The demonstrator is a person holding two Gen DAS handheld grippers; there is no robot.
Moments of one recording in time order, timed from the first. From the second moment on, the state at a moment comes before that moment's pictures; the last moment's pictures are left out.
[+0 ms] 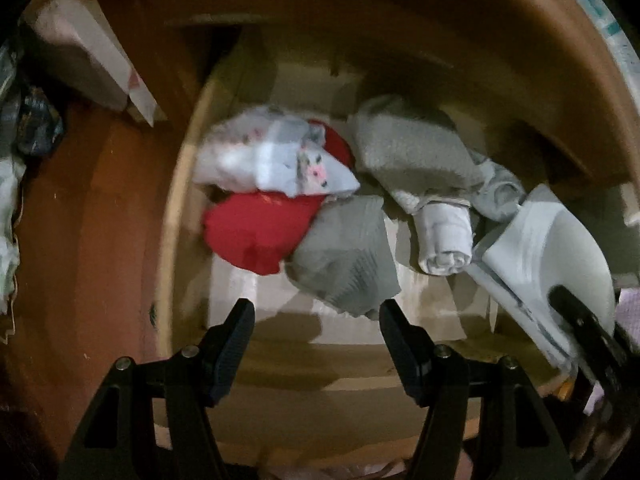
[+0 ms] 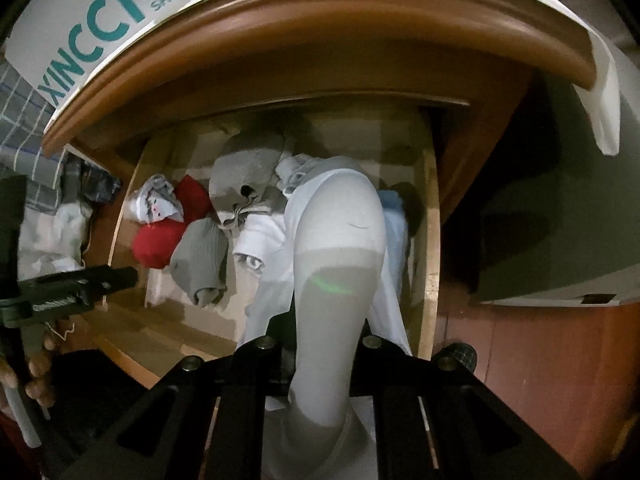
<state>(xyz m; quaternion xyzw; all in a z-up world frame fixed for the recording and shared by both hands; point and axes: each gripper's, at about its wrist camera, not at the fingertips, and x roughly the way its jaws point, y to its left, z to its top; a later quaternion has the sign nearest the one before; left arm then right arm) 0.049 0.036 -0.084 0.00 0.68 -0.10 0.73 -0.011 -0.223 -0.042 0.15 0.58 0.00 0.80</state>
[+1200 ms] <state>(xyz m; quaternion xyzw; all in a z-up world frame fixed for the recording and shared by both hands) 0.107 0.002 -0.159 -0.17 0.73 0.11 0.65 -0.013 -0.232 -0.039 0.19 0.55 0.06 0.81</state>
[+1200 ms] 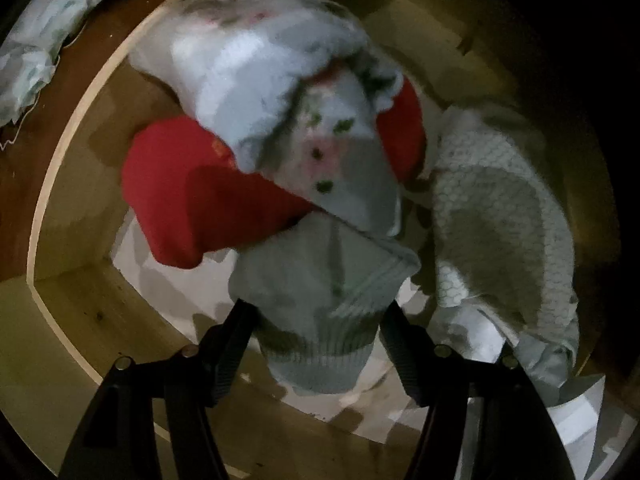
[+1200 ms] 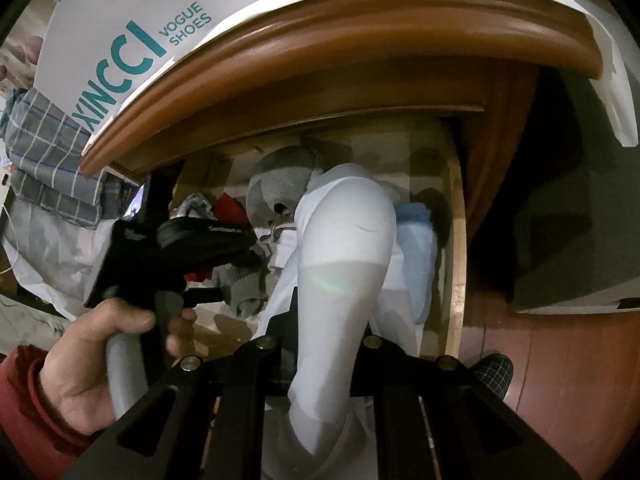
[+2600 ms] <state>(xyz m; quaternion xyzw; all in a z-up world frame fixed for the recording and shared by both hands) 0.022 0.041 0.007 -0.03 0.62 -0.06 0.78 -0.008 -0.217 -0.040 0.15 0.54 0.03 0.83</state>
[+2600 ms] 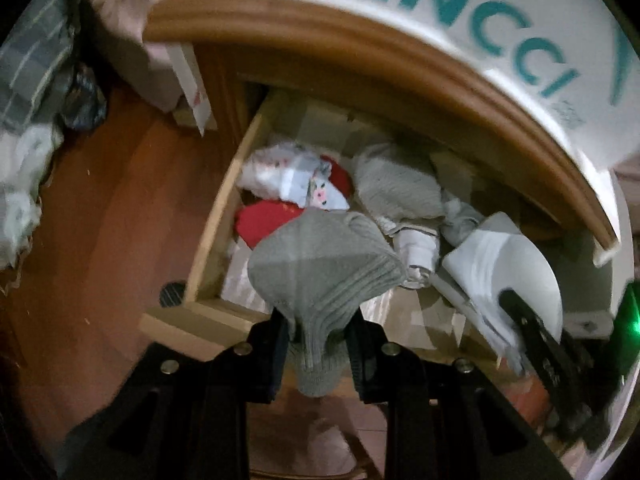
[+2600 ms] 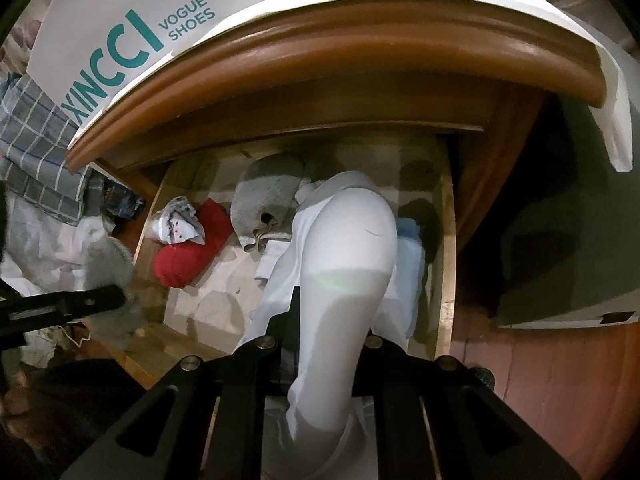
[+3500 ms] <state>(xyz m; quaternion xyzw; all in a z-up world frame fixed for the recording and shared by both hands) 0.017 0.038 0.320 0.10 0.36 -0.18 0.91 -0.004 -0.213 -0.042 0.14 0.54 0.02 0.83</state>
